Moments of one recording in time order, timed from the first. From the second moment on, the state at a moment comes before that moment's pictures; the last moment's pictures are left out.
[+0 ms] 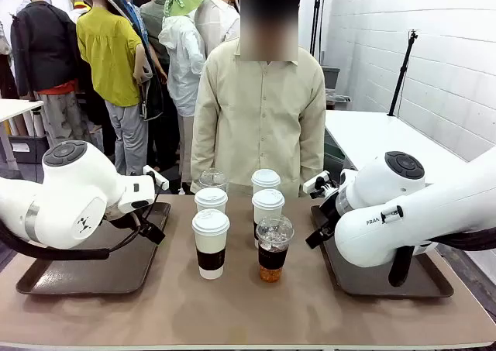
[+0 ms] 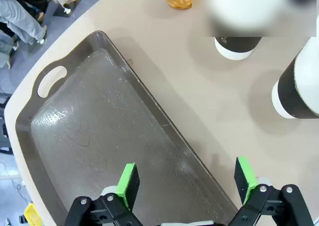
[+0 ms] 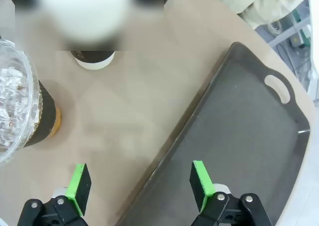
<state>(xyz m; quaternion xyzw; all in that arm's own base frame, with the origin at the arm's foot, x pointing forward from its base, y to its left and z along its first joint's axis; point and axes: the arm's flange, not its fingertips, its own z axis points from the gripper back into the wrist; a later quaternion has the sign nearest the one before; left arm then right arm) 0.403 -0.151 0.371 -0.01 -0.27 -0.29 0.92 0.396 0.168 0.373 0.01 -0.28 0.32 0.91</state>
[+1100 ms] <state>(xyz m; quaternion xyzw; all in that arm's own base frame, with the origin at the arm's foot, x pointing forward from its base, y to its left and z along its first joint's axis) 0.403 -0.151 0.371 -0.01 -0.27 -0.30 0.92 0.396 0.168 0.373 0.01 -0.28 0.32 0.91</state>
